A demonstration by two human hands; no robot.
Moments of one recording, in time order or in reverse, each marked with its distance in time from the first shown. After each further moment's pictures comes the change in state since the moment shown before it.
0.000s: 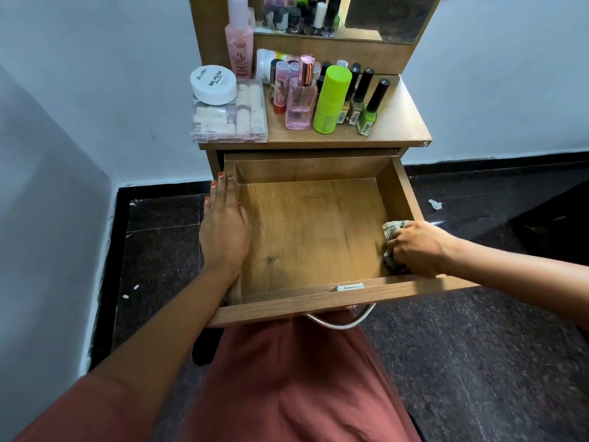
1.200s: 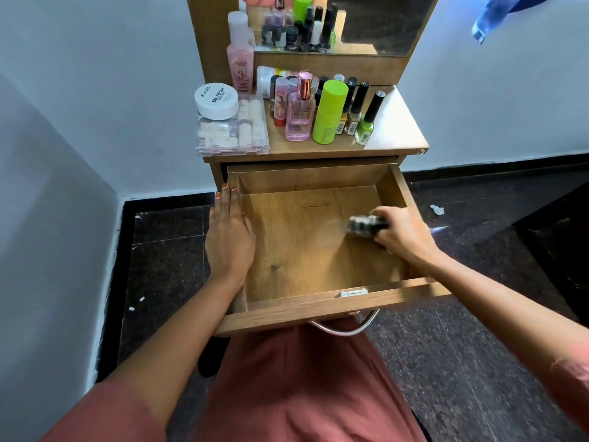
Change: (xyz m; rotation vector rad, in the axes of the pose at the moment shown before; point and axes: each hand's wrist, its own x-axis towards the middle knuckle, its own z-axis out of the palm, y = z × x) left_hand 0.000 0.002 0.001 -0.033 0.010 0.001; right_hand 0.020 -0.012 -0.011 1.223 0.674 0.645
